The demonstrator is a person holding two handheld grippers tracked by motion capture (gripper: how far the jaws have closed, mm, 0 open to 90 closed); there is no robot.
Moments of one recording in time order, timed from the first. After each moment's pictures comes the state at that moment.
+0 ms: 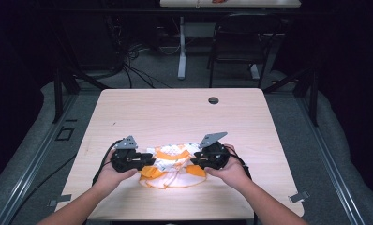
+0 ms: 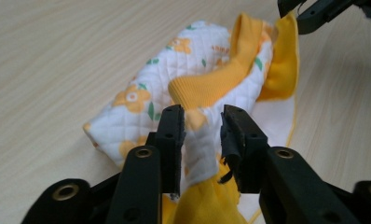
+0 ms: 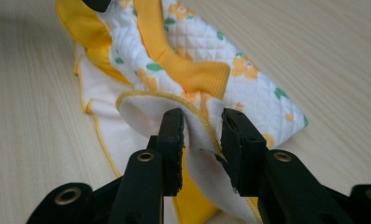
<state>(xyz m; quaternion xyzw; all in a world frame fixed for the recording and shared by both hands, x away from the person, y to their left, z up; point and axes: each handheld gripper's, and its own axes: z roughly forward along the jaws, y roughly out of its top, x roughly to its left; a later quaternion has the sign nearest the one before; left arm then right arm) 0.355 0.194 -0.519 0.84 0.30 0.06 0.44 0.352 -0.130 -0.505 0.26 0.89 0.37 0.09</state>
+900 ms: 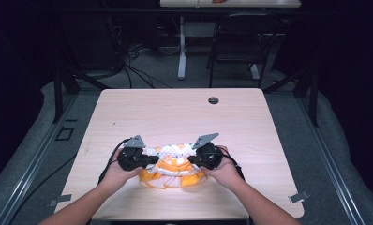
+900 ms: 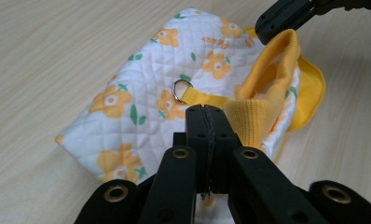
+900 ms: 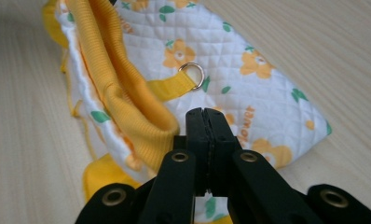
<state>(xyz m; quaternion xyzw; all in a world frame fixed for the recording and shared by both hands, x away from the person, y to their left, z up) 0.354 0.174 -0.525 0.86 0.29 0.04 0.41 0.359 -0.113 -0.526 0.26 0.89 0.36 0.08</state>
